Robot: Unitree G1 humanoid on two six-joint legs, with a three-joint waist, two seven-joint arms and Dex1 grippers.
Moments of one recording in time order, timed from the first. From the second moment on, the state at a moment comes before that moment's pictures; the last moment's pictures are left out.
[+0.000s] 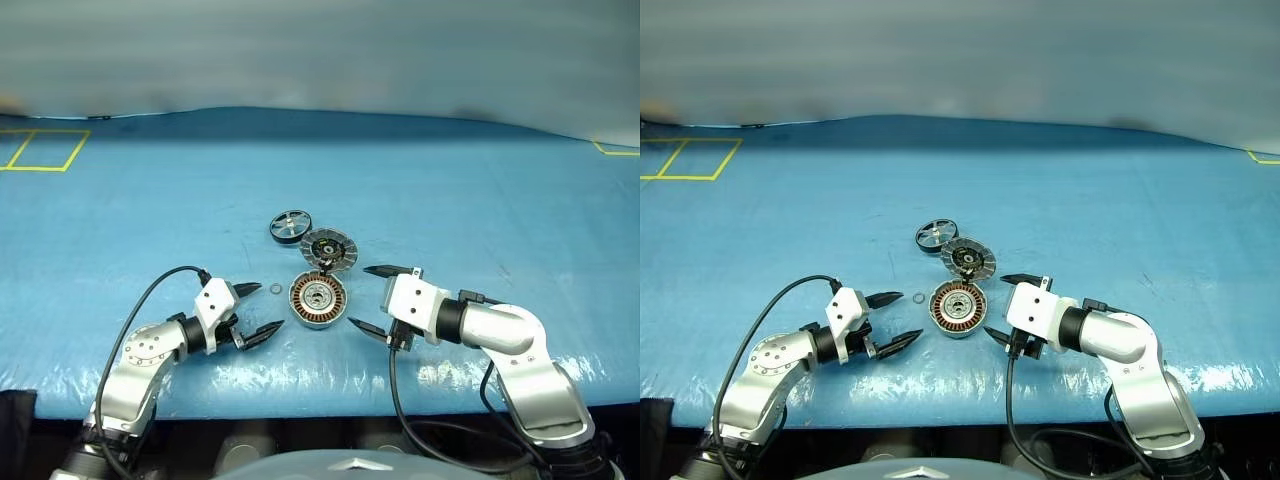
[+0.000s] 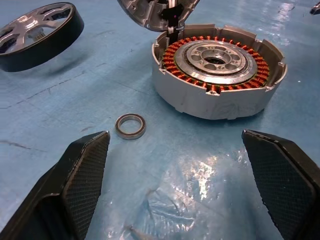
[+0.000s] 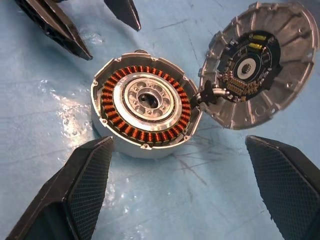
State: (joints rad) left arm 0.05 0.51 -0.10 -0.07 -0.23 0.05 -0.85; right arm 0.07 -0.51 0.09 -0.65 -0.11 0.47 0.93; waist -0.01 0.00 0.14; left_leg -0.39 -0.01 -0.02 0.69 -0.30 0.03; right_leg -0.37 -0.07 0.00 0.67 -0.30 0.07
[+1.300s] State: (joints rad) left arm -0.03 0.46 -0.15 0.06 -0.09 0.00 -0.72; right arm 0.12 -0.60 0.12 -0.51 -0.06 0.33 0.79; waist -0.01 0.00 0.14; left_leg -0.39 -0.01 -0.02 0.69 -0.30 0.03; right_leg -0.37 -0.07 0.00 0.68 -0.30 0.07
